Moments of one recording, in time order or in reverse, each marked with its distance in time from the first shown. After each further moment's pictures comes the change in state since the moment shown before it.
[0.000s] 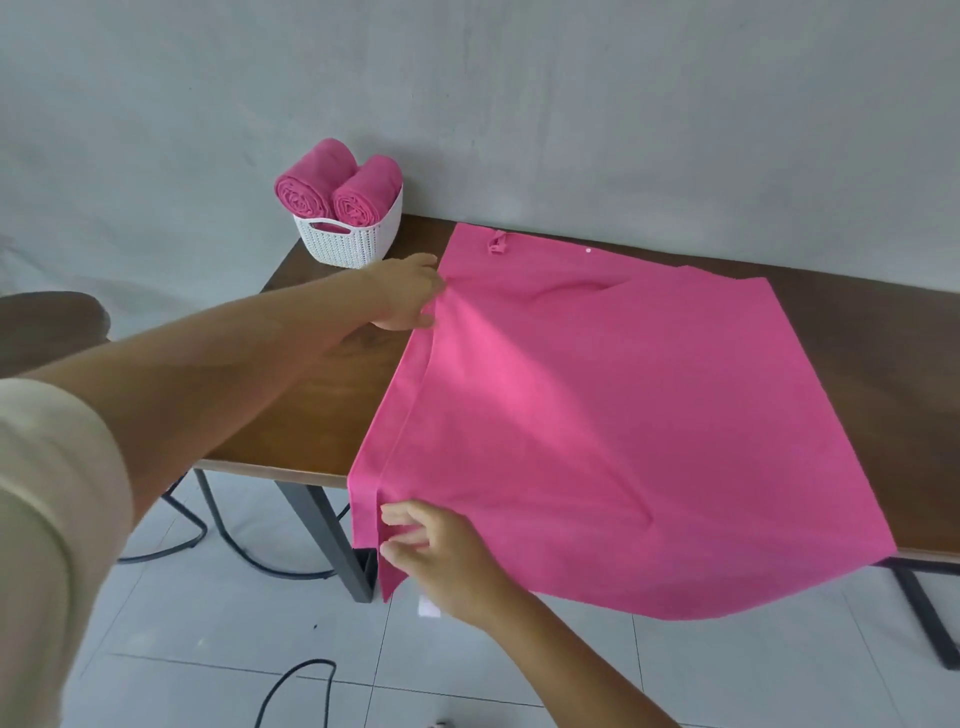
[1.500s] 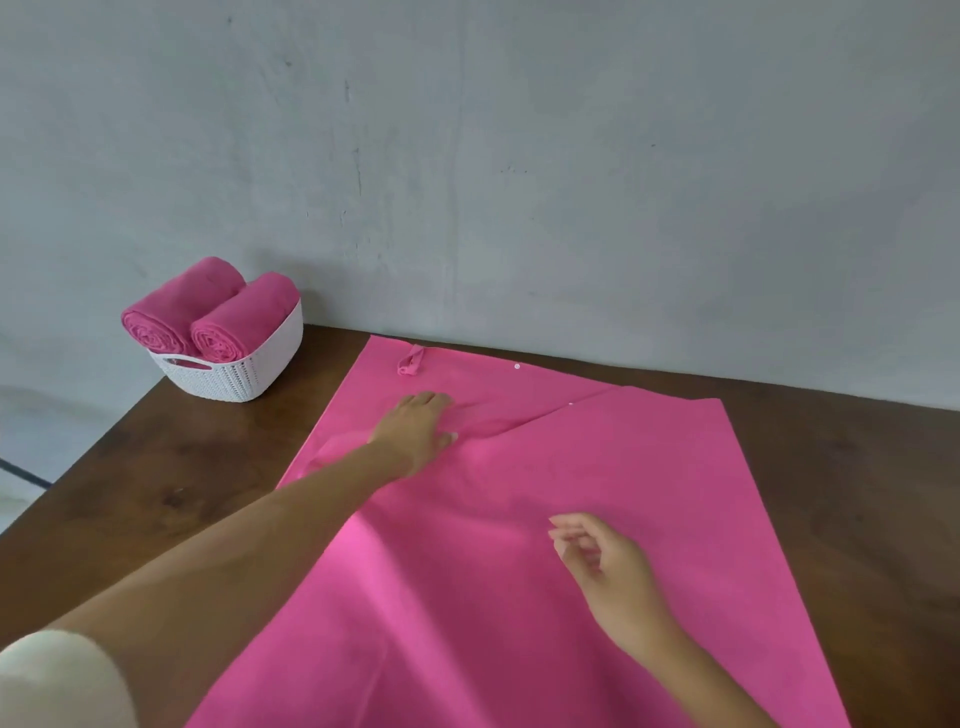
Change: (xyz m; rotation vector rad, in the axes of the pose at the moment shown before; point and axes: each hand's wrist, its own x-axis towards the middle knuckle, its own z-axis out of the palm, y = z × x) left_hand 0.197 0.095 0.018 -0.537 0.188 -0.326; right_hand 0.053 0.088 -0.346 -0.168 0.489 -0.043
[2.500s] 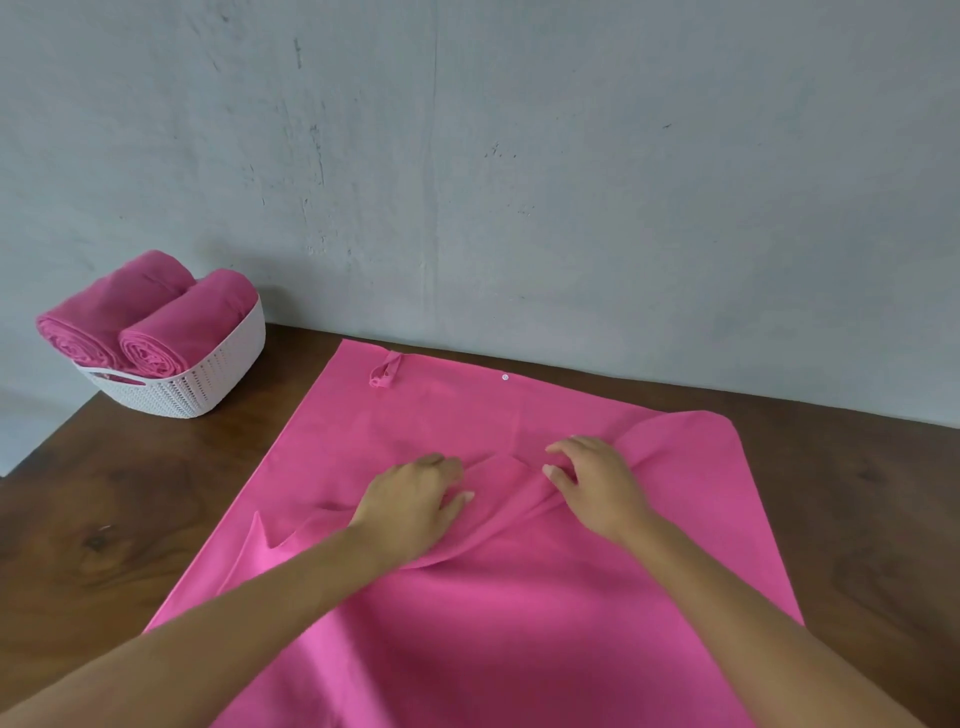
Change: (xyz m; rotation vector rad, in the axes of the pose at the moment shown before) left_hand -0.022 0.049 0.021 -0.033 0.095 0.118; right_hand 0.175 0.029 -0.036 -0.617 -0.063 -0.225
